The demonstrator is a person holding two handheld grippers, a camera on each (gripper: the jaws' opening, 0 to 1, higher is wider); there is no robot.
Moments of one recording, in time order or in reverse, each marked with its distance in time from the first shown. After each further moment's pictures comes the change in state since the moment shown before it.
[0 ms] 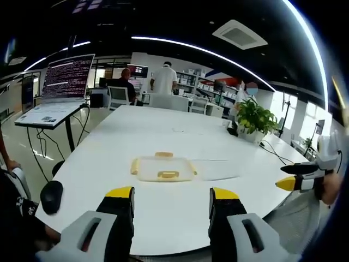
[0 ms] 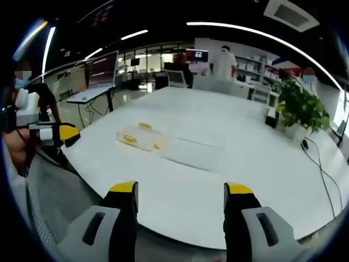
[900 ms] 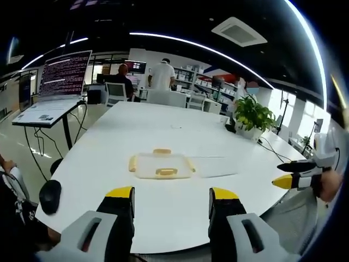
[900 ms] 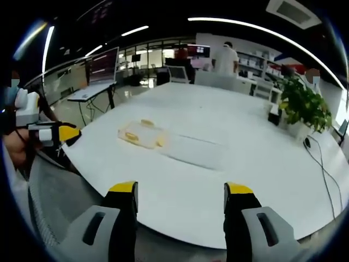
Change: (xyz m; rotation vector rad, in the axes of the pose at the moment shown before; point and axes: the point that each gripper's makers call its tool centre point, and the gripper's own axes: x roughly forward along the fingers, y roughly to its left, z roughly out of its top) left arm 0.000 -0.004 -0.004 0.009 0.039 -0.020; right arm 0.004 0.004 0.001 0.004 0.037 0.012
